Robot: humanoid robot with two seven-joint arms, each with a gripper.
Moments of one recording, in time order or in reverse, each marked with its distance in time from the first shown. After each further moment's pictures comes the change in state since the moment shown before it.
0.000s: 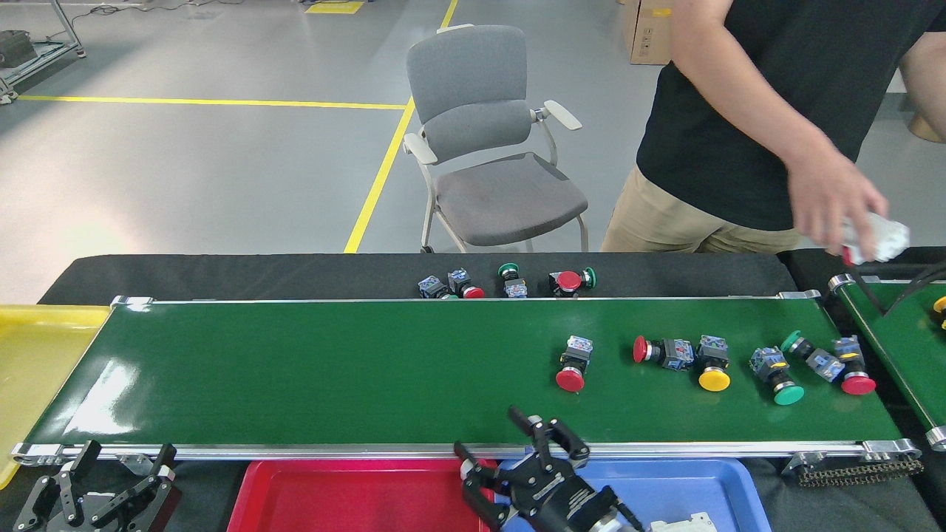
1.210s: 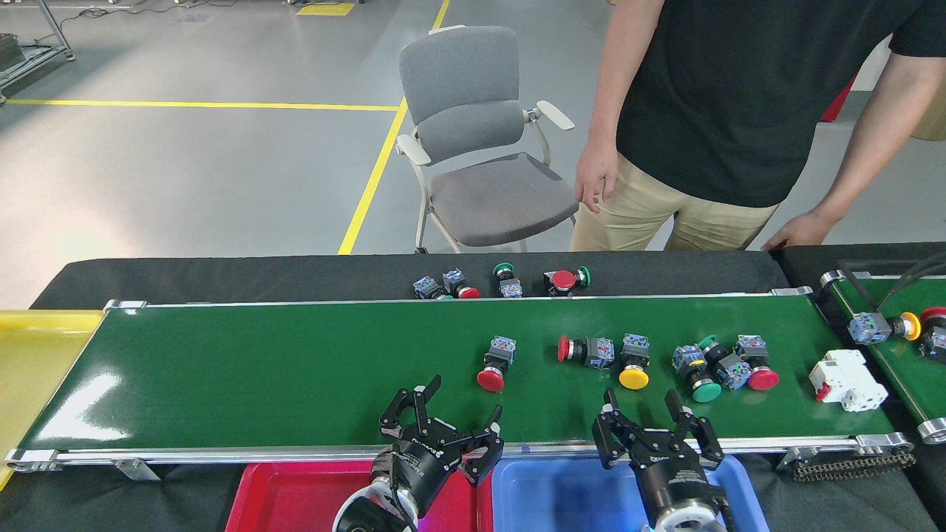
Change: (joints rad) left arm -0.368 -0.289 -0.796 0.213 -0.267 0.382 -0.195; right arm -0.113 0.049 -0.095 0.263 0.083 0.266 -0.011
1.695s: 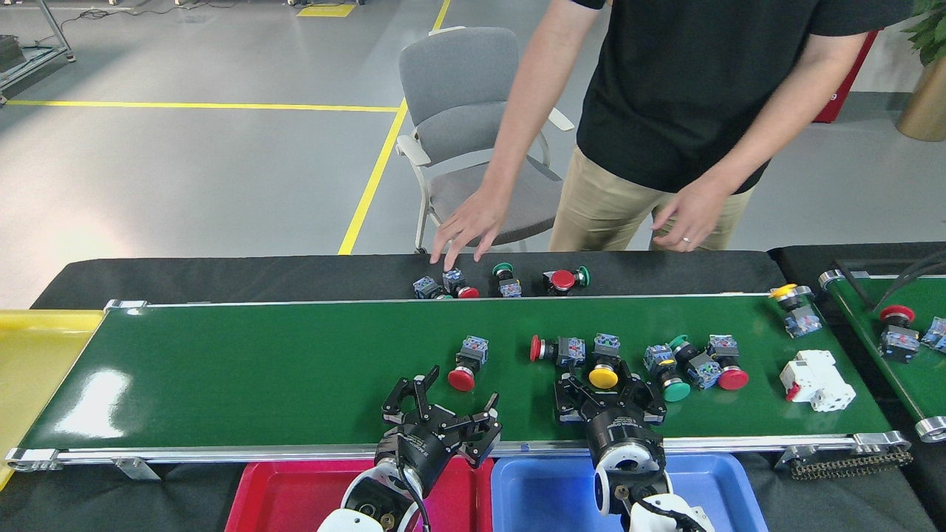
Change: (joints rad) left arm -0.083 -0.004 0.001 0.136 0.004 0.058 0.004; right arm -0.167 -0.027 0.121 0.228 -0.030 0.082 0.028
